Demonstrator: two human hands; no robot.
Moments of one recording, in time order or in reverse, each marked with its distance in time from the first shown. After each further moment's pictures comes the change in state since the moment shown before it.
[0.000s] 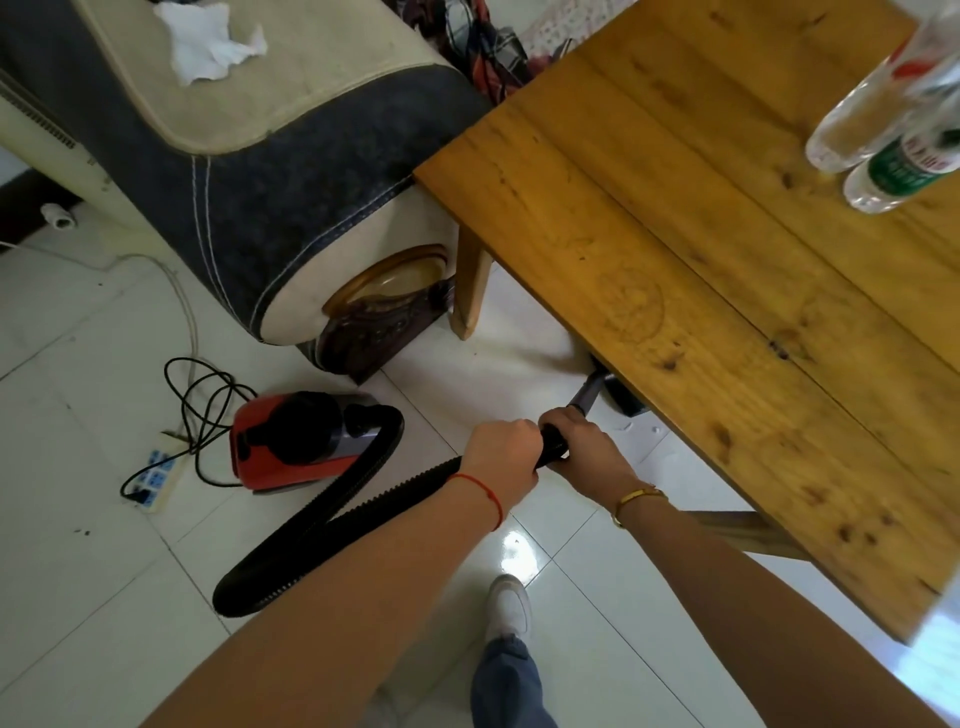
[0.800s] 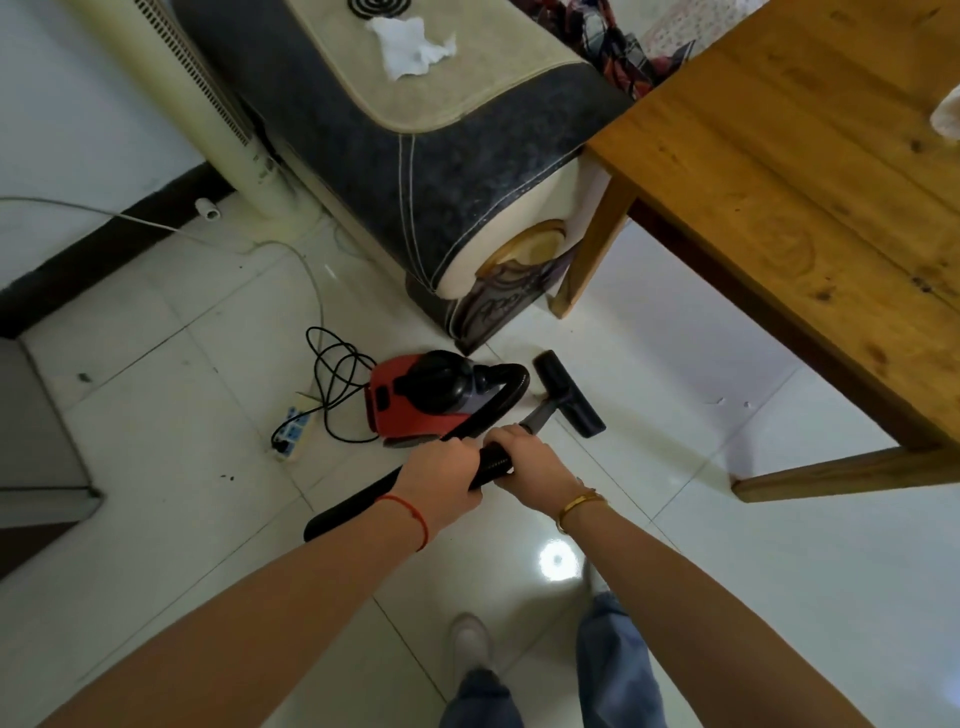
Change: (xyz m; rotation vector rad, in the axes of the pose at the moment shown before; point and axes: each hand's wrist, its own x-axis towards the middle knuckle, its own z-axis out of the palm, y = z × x) left_hand -0.240 -0.190 0.034 0.039 -0.033 -0.134; right_hand -0.053 -0.247 0.164 0.097 -0.109 -0.156
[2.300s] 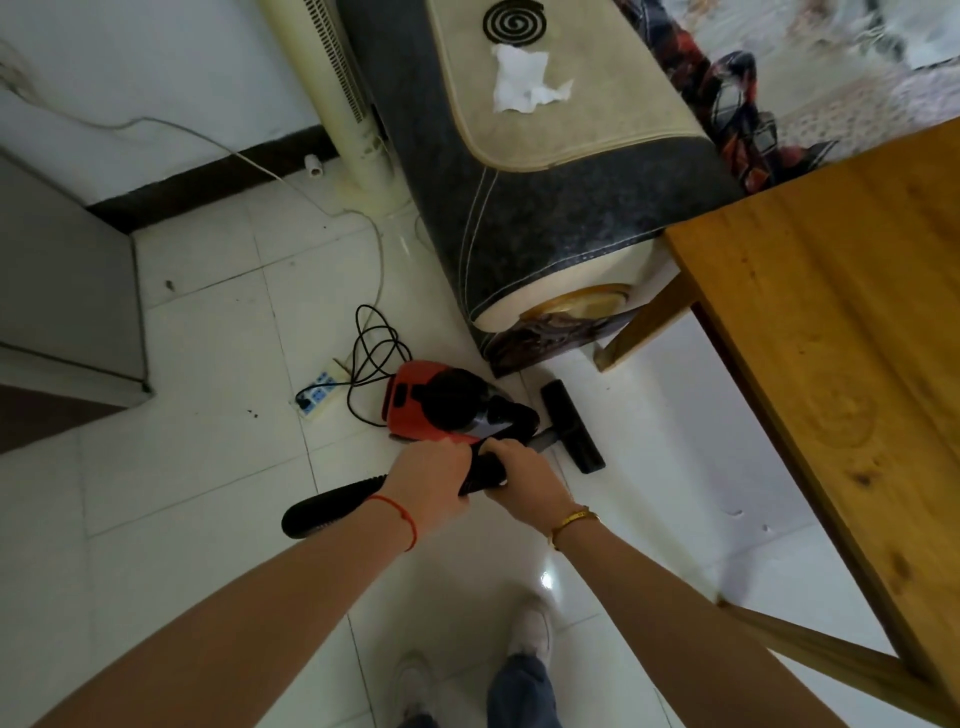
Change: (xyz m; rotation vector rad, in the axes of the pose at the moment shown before) left_hand 0.047 0.019 -0.049 -0.117 0.007 -0.316; right_hand 0.054 0.010 -0.077 -0.111 -0.203 -0.182
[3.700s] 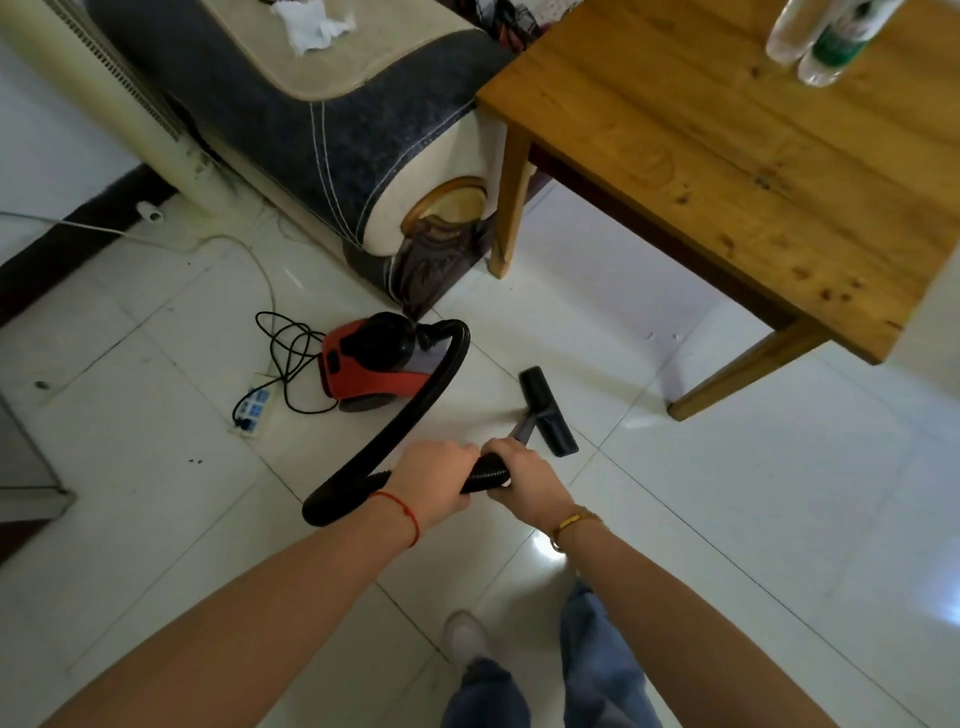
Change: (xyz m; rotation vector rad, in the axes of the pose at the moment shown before) left_hand -0.156 0.037 0.095 0.249 -0.038 0.516; right_hand -0.202 -0.023 0.160 0.215 0.341 0.263
